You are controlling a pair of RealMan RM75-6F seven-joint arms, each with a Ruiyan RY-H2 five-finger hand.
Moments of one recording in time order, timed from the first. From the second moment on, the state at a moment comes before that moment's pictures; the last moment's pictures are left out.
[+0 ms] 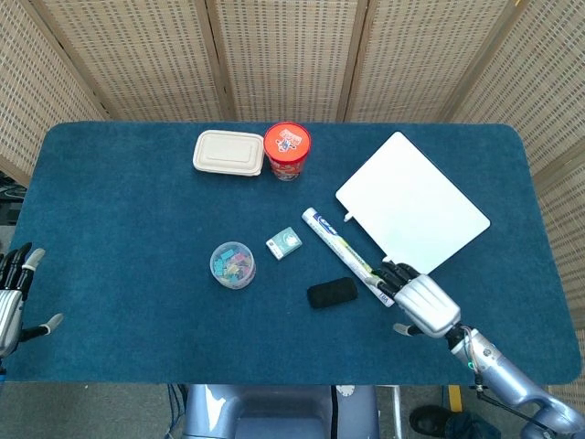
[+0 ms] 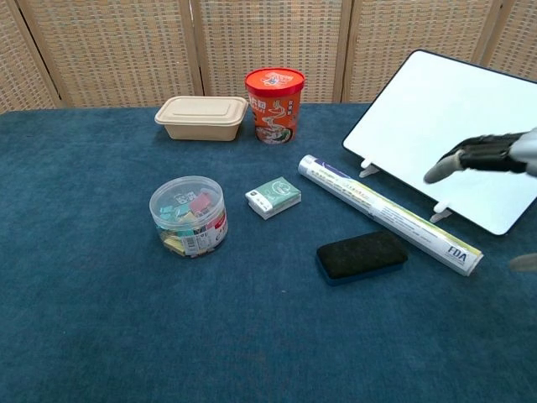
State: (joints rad) left arm -0.08 -1.12 -0.06 -1.65 1.45 1.48 0.11; right arm 0.48 -1.22 0.03 -1.52 -1.82 1.10 0.02
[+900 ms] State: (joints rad) left arm -0.09 -1.11 -0.06 -1.65 1.43 1.45 0.09; right arm 0.61 -1.56 0.11 -1.43 -1.52 0.85 -0.44
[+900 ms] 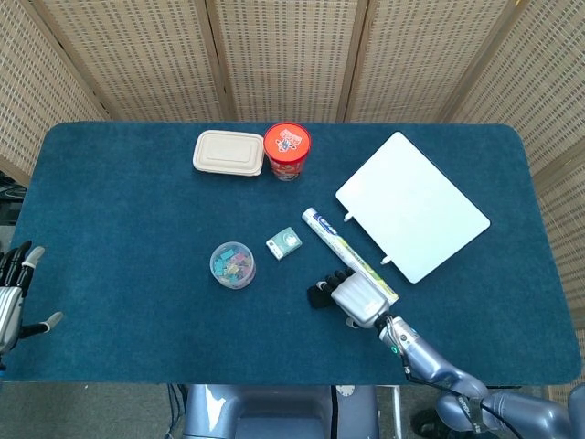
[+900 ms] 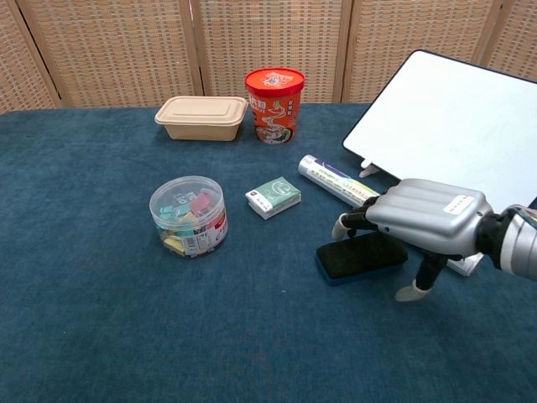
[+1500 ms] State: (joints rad) left arm -0.10 -1.11 -0.06 -1.64 1.43 1.44 0.08; right arm 0.66 -1.66 0.10 -1.28 -1.53 0.94 -0.38
